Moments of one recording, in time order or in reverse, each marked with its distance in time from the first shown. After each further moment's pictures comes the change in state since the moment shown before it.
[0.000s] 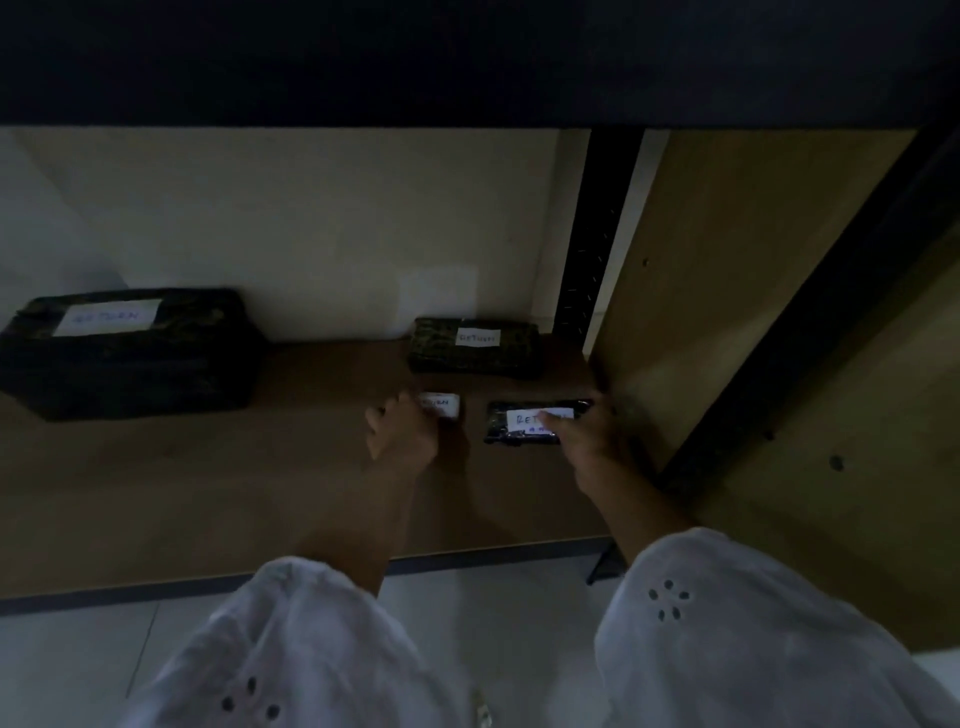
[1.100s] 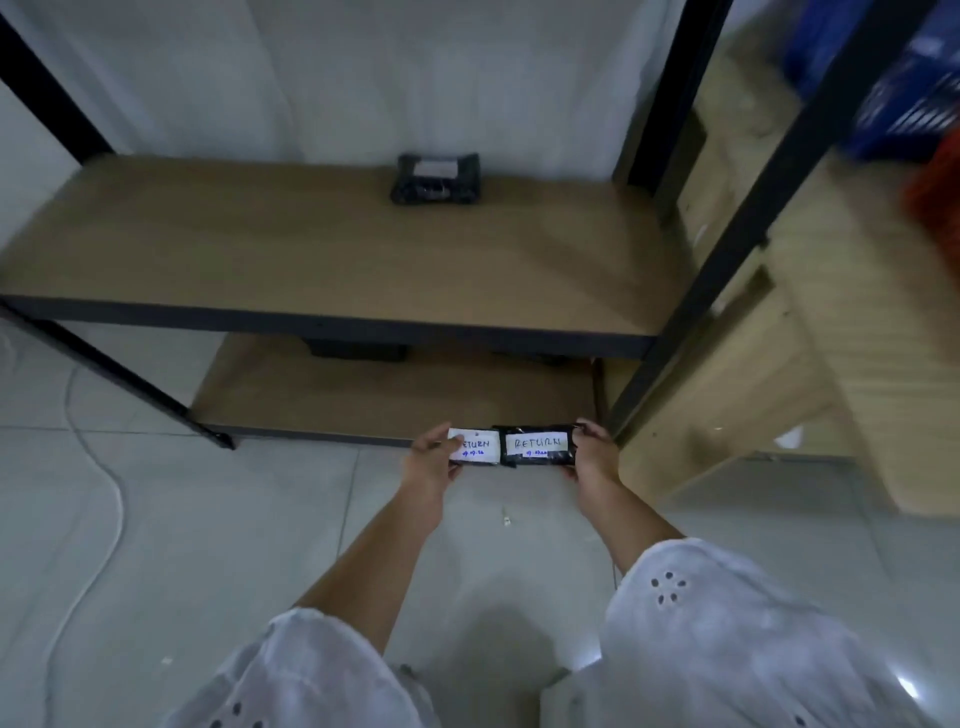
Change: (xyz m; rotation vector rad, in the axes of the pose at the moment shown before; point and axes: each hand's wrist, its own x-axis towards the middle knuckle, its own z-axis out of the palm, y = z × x) left_hand -0.332 0.054 -0.316 -1.184 -0.150 -0.613; right_hand -0.318 -0.217 -0.144 0.206 -0.082 0.398
